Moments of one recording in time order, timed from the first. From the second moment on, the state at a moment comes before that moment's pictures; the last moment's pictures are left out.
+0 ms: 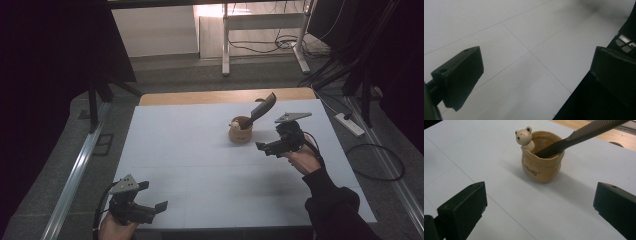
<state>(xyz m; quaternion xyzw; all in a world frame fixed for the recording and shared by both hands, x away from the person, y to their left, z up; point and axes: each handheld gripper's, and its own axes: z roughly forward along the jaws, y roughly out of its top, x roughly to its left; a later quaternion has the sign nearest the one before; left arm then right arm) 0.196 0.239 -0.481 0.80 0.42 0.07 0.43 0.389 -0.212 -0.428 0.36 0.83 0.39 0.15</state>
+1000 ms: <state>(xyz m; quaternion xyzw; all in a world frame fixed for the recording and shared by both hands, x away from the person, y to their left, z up) 0.194 0.241 -0.481 0.79 0.42 0.07 0.43 0.349 -0.228 -0.427 0.35 0.84 0.39 0.14</state>
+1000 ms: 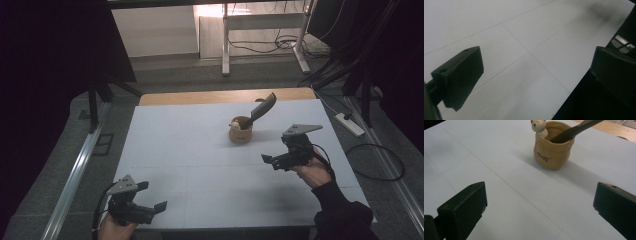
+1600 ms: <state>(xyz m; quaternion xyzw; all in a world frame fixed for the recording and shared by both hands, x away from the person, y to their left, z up) 0.193 0.241 -0.480 0.79 0.43 0.08 0.43 0.326 -0.241 -0.437 0.35 0.85 0.38 0.14</state>
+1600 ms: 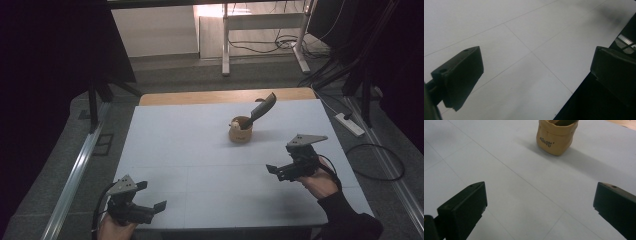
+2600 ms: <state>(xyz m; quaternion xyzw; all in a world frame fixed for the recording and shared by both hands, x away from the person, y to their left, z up) 0.192 0.243 -0.480 0.79 0.43 0.09 0.42 0.292 -0.272 -0.442 0.36 0.84 0.37 0.15</state>
